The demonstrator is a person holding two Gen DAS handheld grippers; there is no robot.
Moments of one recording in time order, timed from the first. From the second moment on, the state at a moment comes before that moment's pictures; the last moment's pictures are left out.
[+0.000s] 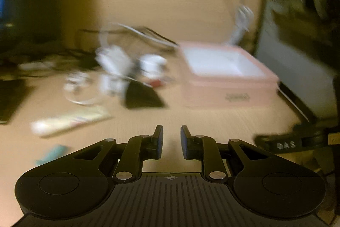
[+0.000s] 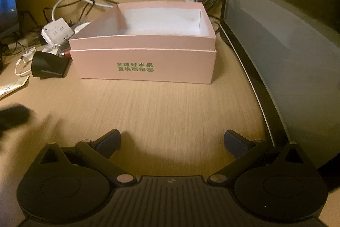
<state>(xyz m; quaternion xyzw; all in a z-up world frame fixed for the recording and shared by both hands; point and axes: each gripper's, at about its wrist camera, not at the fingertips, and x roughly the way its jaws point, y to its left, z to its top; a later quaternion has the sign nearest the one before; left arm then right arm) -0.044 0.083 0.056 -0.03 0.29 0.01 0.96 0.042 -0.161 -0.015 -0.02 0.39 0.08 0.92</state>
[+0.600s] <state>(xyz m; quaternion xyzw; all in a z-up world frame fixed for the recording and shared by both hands) -0.128 0.324 0.075 -0.20 0.33 0.15 0.91 -0.010 0.125 0.028 -0.15 0.31 0.43 0.84</state>
